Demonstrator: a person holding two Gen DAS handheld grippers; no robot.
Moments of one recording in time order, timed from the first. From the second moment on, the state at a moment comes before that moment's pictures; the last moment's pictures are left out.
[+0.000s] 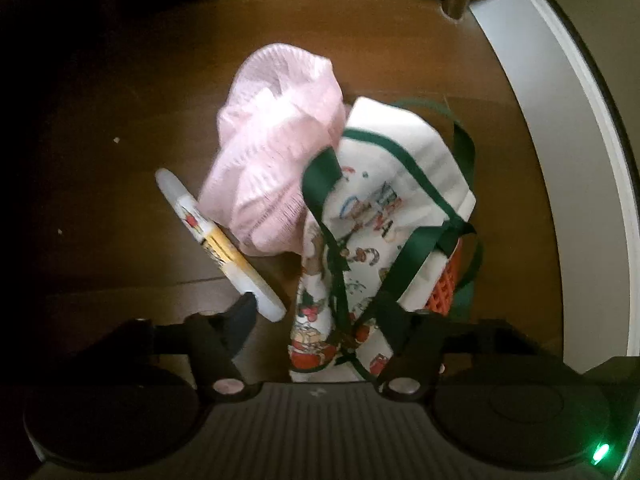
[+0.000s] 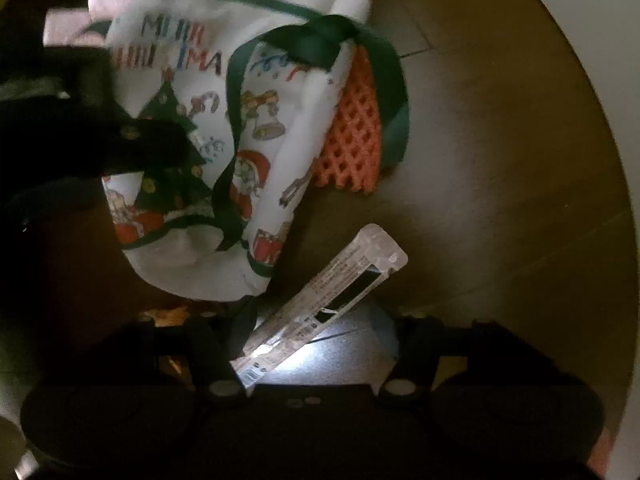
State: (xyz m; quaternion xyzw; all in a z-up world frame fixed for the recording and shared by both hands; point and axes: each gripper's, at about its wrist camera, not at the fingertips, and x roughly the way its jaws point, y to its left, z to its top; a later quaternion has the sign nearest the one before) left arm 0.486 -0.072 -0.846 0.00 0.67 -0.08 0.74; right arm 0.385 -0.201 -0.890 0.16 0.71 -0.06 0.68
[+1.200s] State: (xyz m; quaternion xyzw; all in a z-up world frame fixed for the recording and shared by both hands) left arm 0.459 -0.065 -0.633 -0.03 0.64 -0.05 0.77; right arm 0.360 -0.262 -0.620 0.10 0.59 -0.05 0.80
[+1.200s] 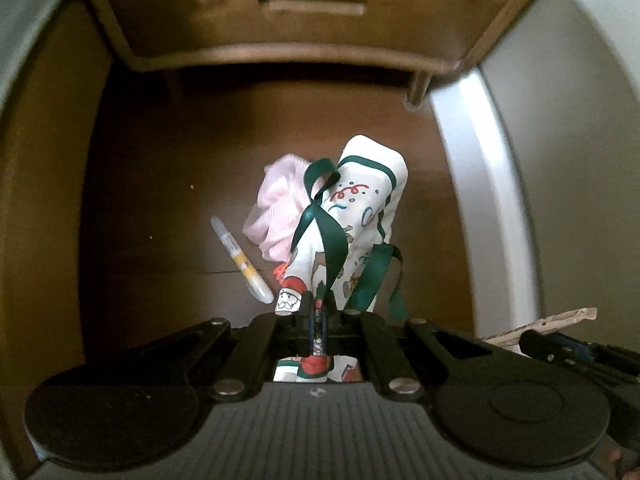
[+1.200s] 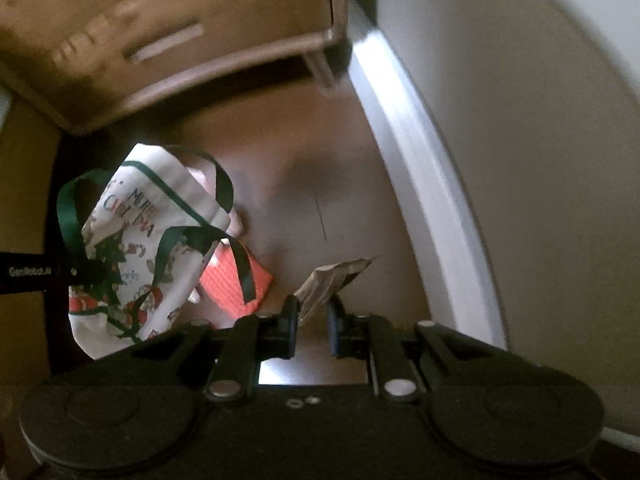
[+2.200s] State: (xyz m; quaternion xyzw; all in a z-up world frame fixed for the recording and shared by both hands) left arm 0.541 -0.054 -0.129 -0.09 0.43 -0.01 0.90; right arm 0.485 -0.250 -0.105 0.05 0.28 0.08 0.95
